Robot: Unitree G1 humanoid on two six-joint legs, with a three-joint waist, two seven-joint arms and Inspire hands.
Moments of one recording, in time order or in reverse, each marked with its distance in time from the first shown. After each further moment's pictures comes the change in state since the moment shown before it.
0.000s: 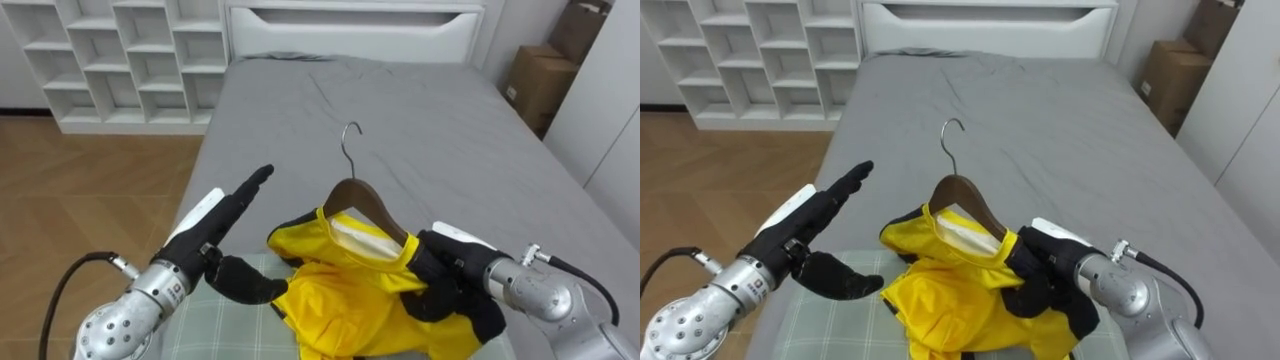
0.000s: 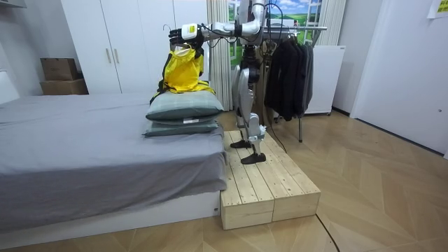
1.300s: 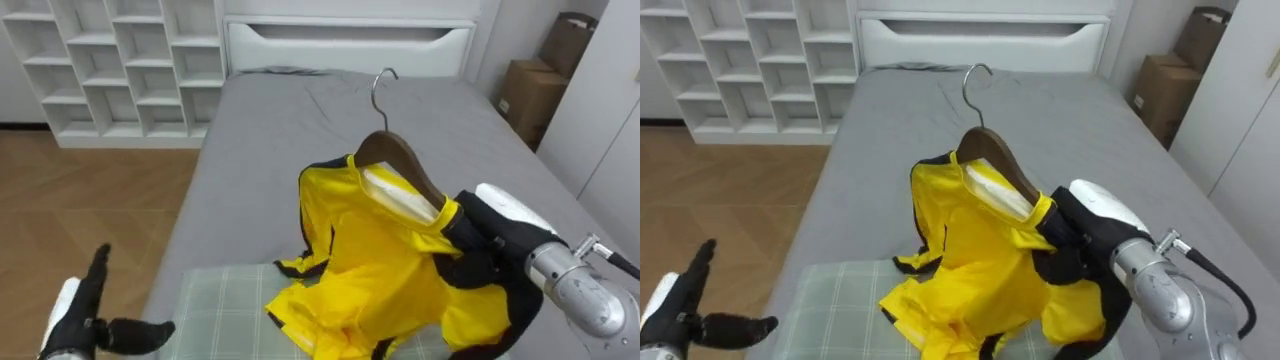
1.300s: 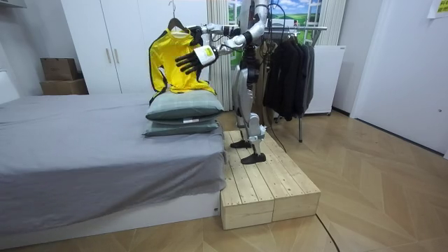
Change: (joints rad) left arm 0.133 -0.040 0.298 0.520 -0.018 -0.045 0.417; right arm 0.159 -0.018 -0.197 -0.368 -0.138 -0.002 -0.136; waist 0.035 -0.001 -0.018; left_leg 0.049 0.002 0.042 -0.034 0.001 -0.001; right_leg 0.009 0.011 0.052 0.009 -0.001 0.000
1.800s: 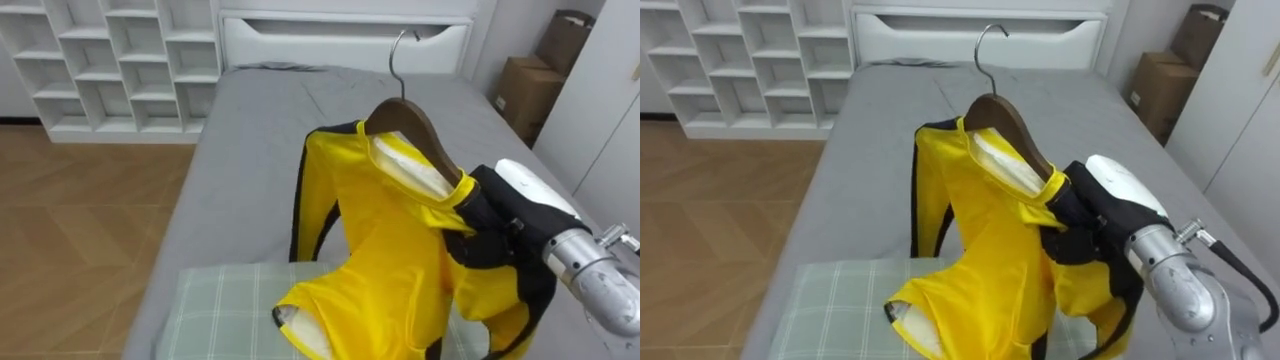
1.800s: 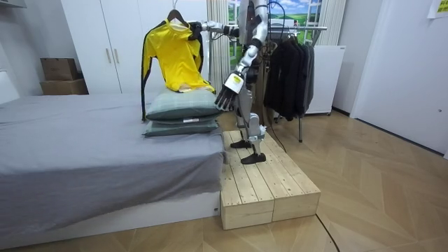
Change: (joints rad) left arm 0.142 -0.016 0.017 0.358 -0.021 -0.006 0.045; right arm 0.063 -0.006 -0.042 -0.144 0.067 0.026 -0.015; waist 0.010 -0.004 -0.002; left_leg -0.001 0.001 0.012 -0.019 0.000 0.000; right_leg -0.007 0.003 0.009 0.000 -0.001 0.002
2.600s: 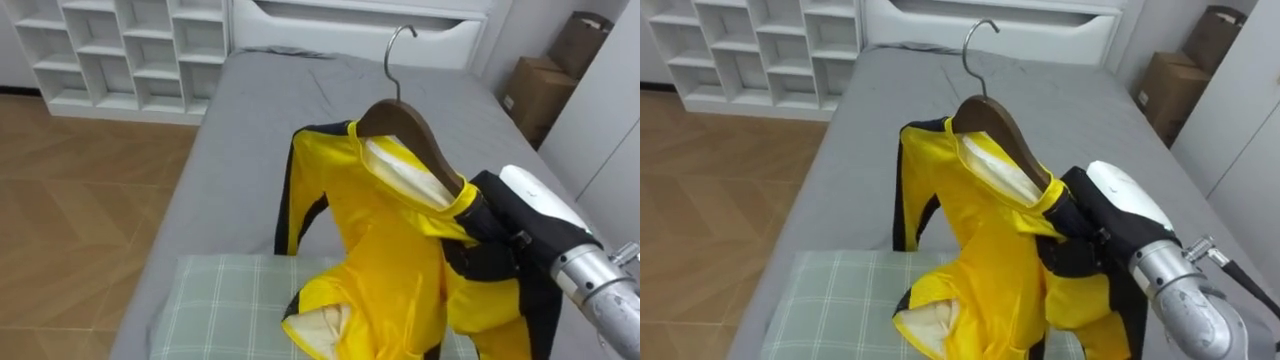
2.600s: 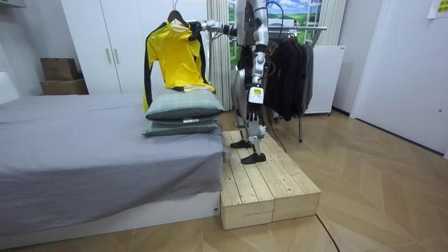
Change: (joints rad) left arm 0.068 -0.043 -0.047 0.242 0.020 0.056 -0.026; right arm 0.085 0.007 0.001 -0.126 0.005 0.020 0.001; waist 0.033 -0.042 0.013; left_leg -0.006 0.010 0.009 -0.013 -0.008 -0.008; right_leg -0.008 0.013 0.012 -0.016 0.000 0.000
